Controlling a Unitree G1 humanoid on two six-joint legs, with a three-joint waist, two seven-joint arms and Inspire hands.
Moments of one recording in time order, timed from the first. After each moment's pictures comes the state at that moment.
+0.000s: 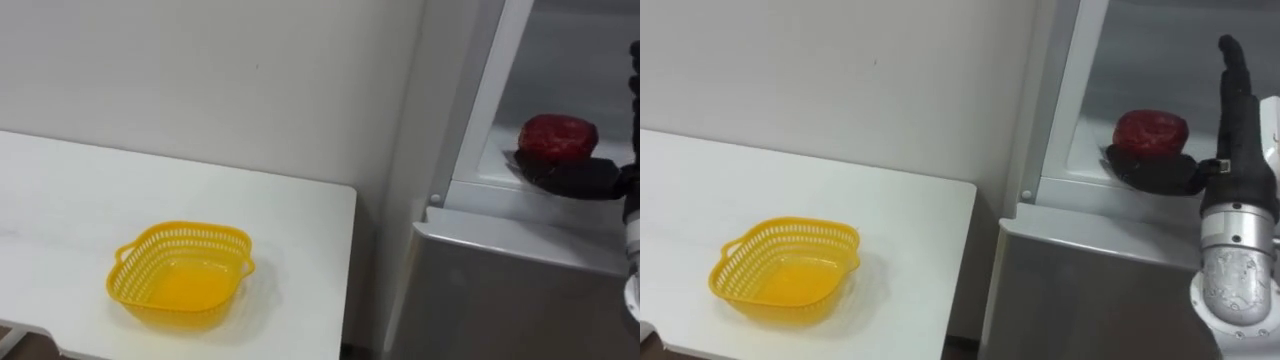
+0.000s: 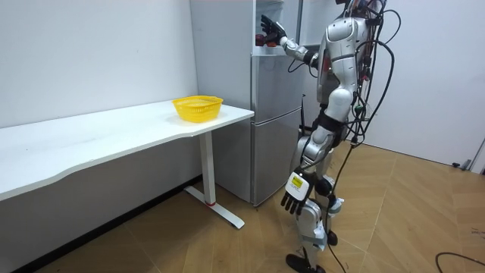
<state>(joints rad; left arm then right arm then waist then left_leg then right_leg) 0.30 0.23 0.06 0.96 0.36 0.08 -0.11 -0.50 -0.54 -0.10 0.24 -0.04 -0.06 -0.37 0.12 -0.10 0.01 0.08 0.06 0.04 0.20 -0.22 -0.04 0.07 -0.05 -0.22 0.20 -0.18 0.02</state>
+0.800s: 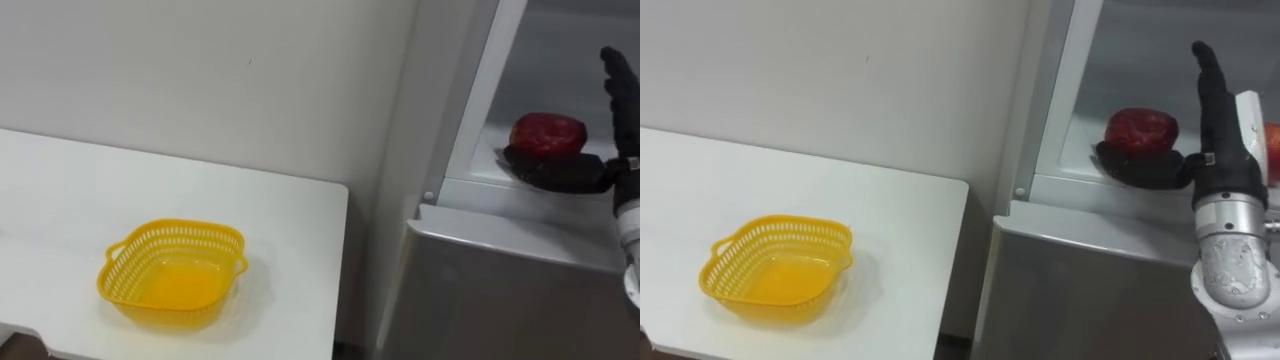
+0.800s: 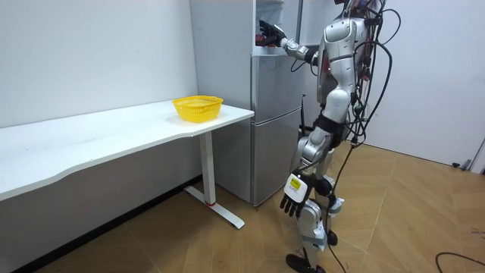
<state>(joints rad) 0.28 0.26 0.06 0.96 0.36 0.09 -0.14 -0.59 -0.57 -0.05 0.29 -0.04 -0.02 -0.23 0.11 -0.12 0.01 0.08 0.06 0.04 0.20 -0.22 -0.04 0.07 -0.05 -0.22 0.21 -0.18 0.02</state>
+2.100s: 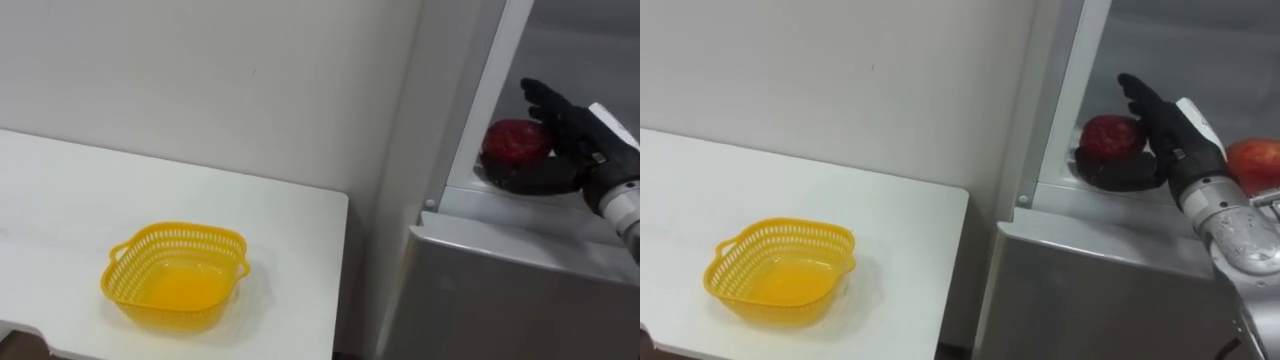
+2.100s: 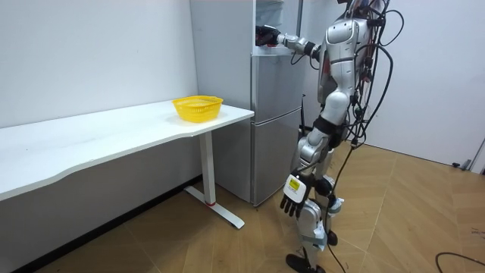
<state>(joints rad) 0.26 0.26 0.06 0.96 0.37 0.17 -0.13 -0.66 -0.65 -0.02 0.43 0.11 0.07 0.14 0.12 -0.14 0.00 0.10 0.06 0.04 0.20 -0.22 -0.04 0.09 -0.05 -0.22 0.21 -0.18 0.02</state>
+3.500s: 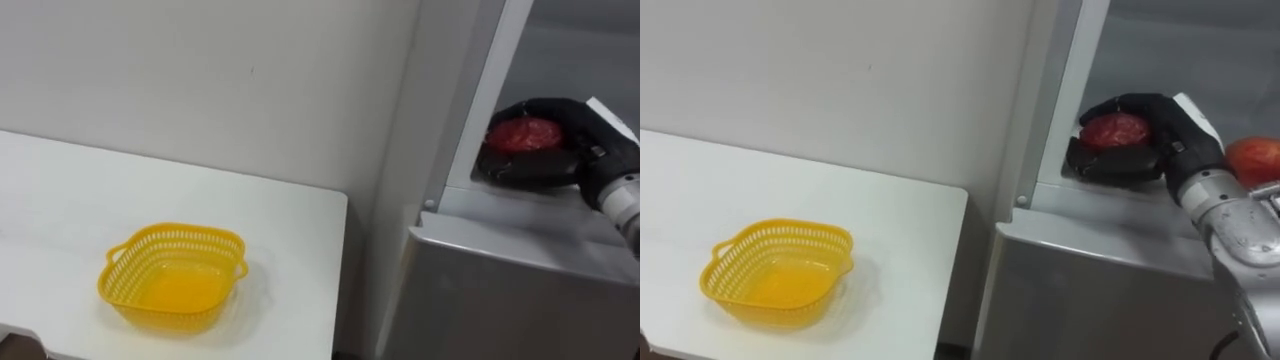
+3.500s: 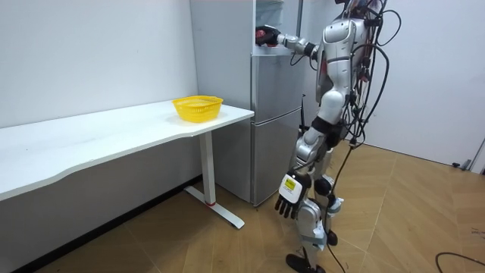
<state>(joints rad) 0.25 0.28 0.03 0.98 0.31 0.16 -0.08 -0.55 -0.59 -0.04 0.18 0.11 0.11 -0.02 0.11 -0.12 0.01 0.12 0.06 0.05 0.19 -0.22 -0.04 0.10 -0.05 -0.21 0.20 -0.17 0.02</state>
